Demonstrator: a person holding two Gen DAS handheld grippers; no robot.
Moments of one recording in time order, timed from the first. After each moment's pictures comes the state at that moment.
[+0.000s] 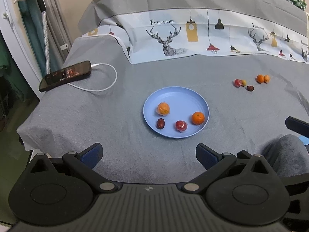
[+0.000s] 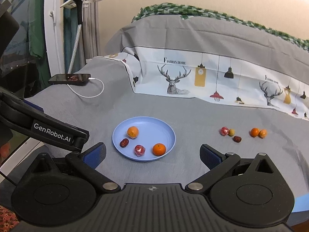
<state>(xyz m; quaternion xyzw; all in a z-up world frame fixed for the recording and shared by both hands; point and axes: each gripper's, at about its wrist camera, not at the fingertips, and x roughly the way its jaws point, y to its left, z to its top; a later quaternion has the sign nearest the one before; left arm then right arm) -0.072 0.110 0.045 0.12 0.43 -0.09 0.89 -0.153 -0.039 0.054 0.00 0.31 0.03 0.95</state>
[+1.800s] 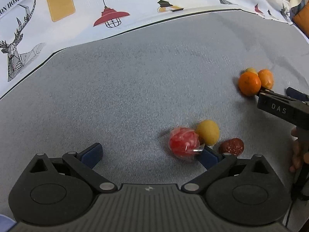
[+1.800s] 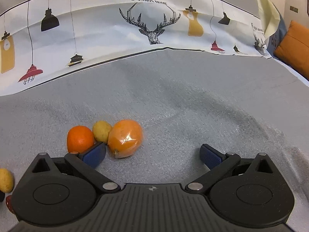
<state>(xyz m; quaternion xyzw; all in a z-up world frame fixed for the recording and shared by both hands) 0.230 -0.241 -0.182 0.18 0.51 -0.27 0.80 0.113 -0.429 -0.185 0.09 0.35 -0.30 0.88</state>
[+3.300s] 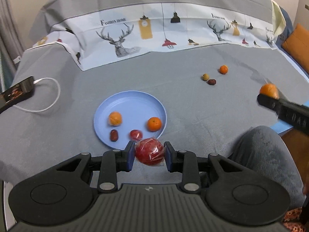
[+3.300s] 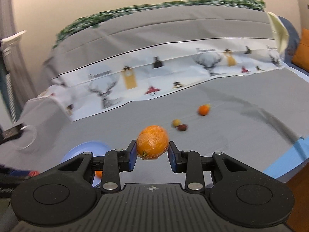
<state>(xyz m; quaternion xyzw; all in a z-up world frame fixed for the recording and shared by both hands) -0.052 0.068 0.025 0.13 0.43 -0.21 0.87 -0.150 -0.134 0.042 0.14 0.28 -0.13 0.94</state>
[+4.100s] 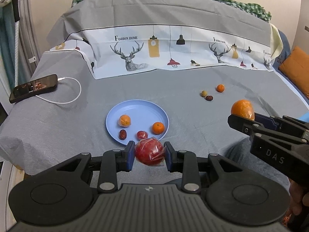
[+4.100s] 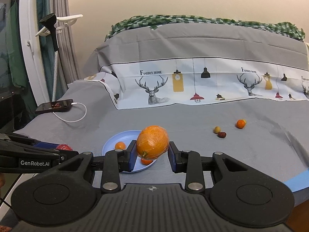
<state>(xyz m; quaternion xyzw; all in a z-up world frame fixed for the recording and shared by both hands) -0.105 0.117 0.056 0.08 0.38 -0.21 0.90 -0.181 -0.055 0.070 0.07 0.26 -0.03 0.96</state>
